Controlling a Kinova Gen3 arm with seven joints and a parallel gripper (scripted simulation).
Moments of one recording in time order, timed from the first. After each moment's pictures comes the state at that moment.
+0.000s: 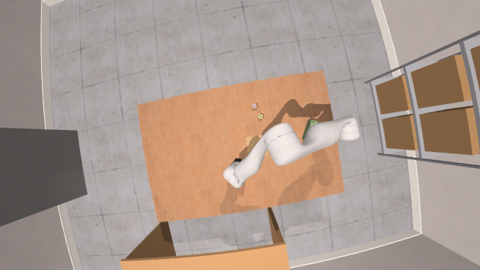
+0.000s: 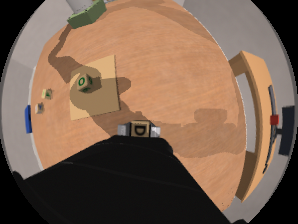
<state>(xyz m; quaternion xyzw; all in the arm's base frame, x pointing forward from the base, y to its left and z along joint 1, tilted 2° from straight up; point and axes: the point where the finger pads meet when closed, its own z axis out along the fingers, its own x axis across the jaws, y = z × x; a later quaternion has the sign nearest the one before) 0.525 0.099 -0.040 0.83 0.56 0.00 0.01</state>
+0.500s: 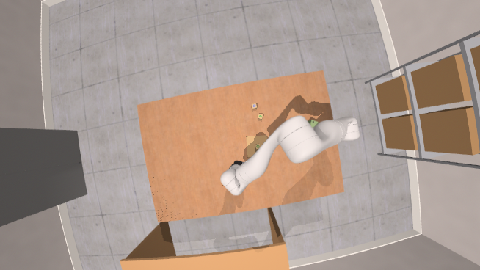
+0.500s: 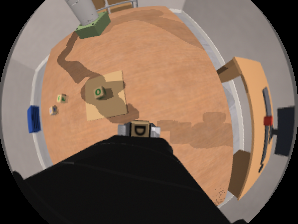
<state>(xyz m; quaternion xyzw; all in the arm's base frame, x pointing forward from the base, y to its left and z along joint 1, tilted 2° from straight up) 0.519 0.101 0.038 0.83 0.56 0.00 0.01</state>
